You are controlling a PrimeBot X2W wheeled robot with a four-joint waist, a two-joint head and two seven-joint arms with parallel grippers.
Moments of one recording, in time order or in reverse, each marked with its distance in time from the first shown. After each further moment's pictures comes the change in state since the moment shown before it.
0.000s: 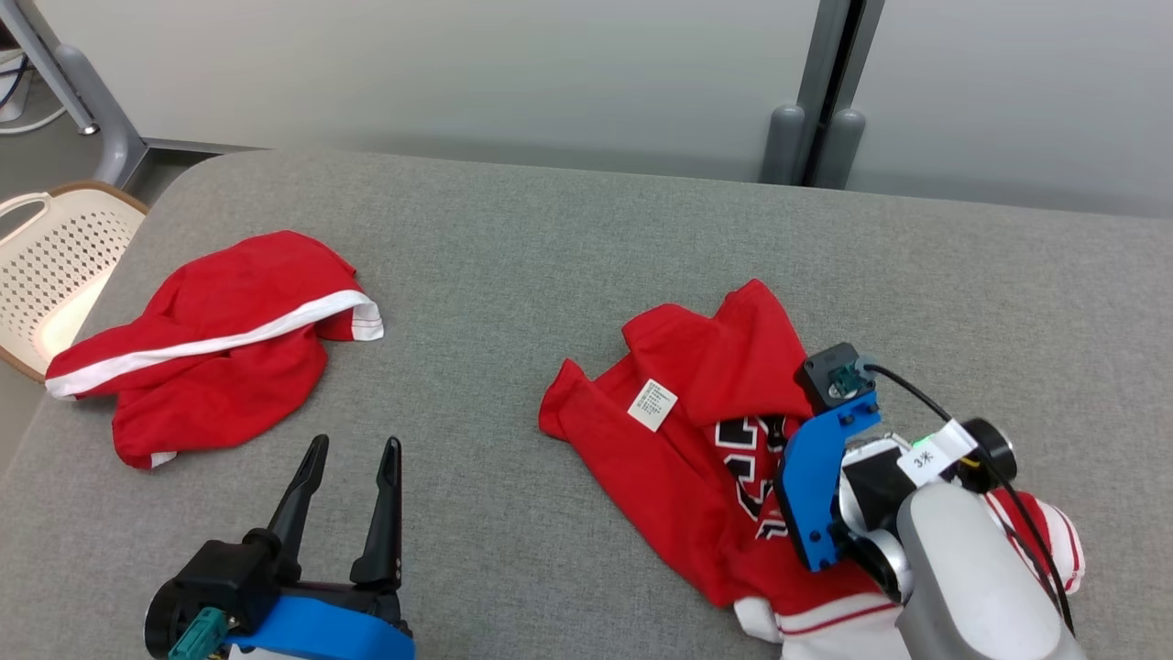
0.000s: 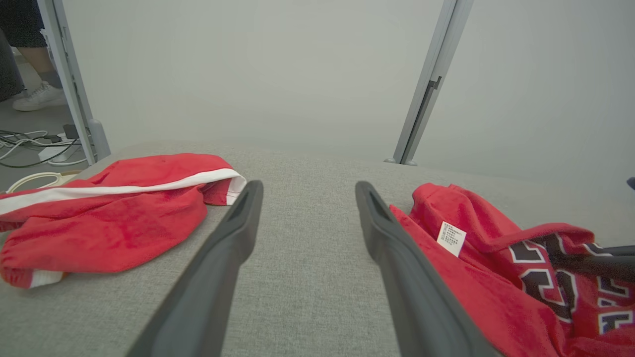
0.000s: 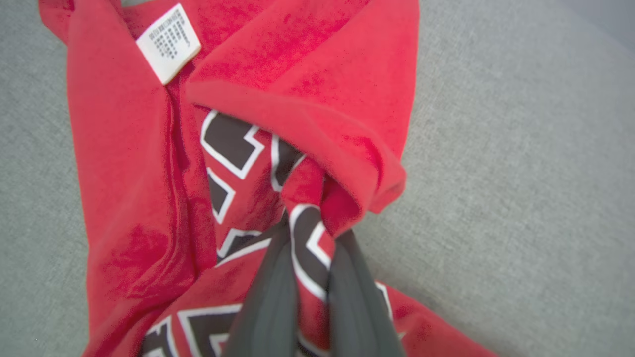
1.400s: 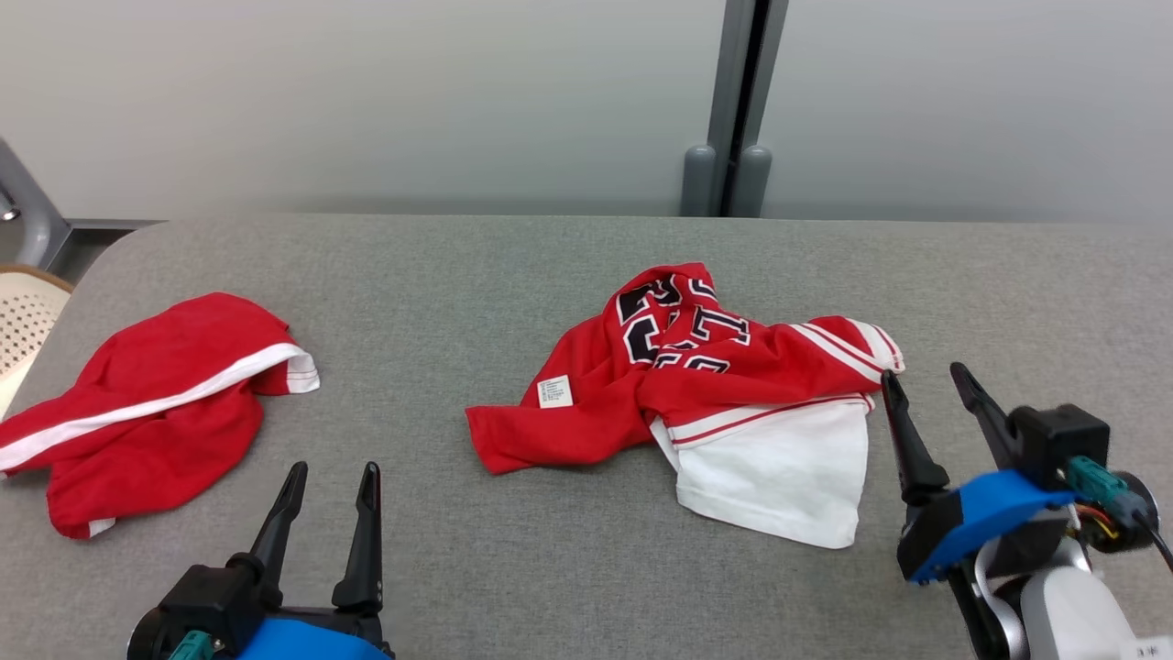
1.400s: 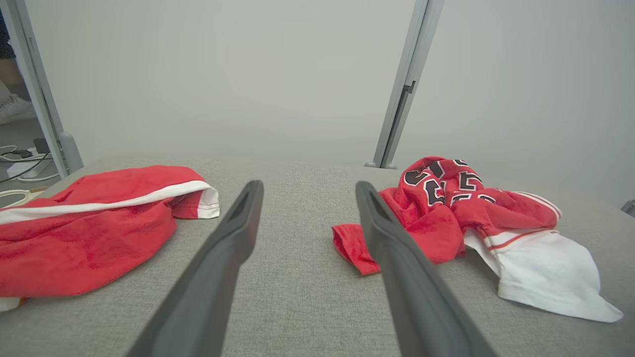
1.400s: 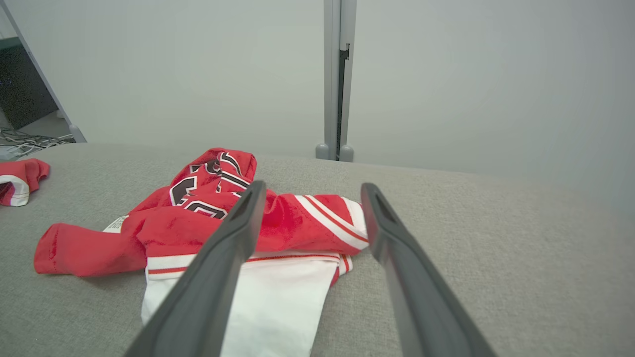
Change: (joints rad) left arm 0.046 -0.005 0.039 0.021 0.015 -0.006 -0.005; right arm 0.153 -0.012 -0.227 -0.148 0.049 0.000 -0.667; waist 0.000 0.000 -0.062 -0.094
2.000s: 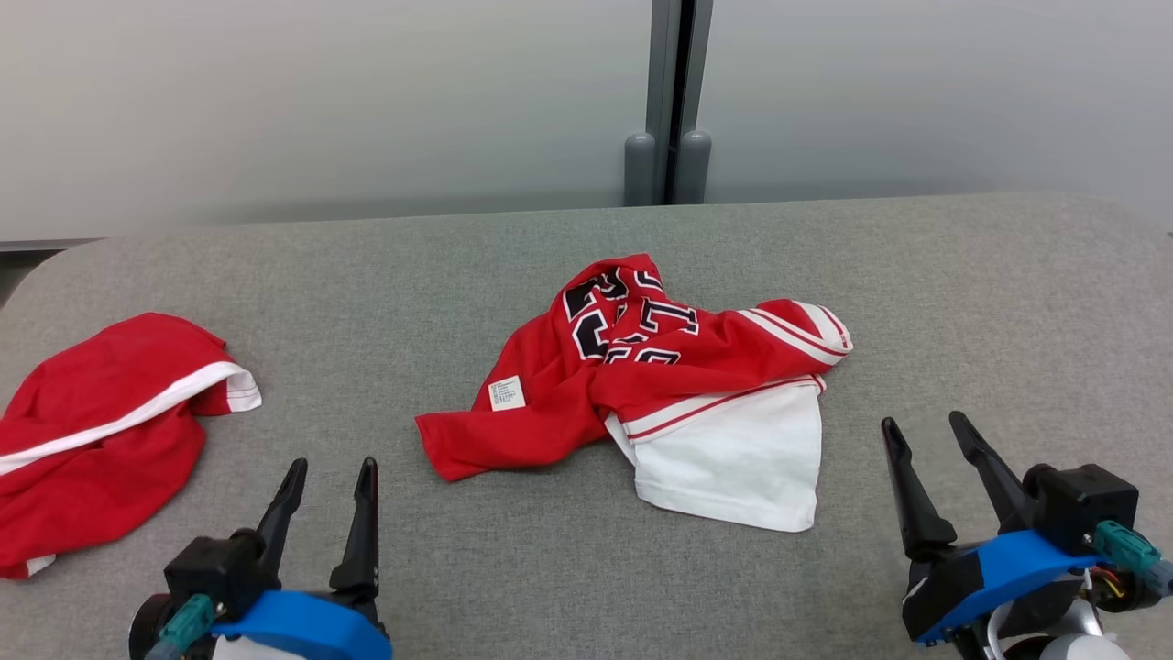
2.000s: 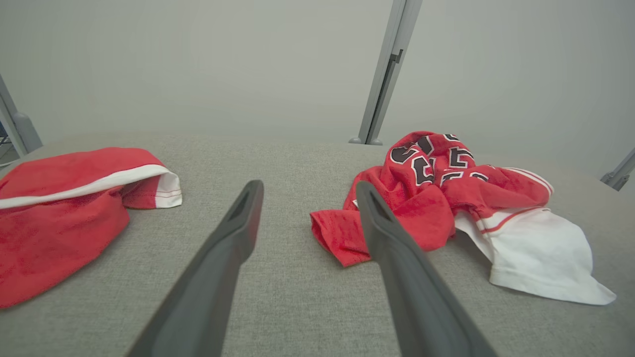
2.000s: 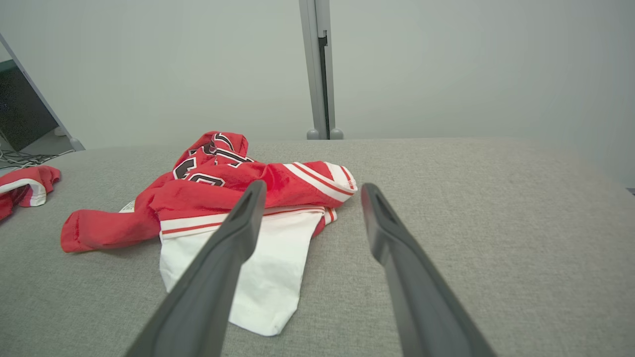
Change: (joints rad) left arm -0.027 0.004 -0.002 0.053 -0.027 -0.008 0.035; right arm 0.208 0.011 0.007 -0.241 0.100 0.000 0.037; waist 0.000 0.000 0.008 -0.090
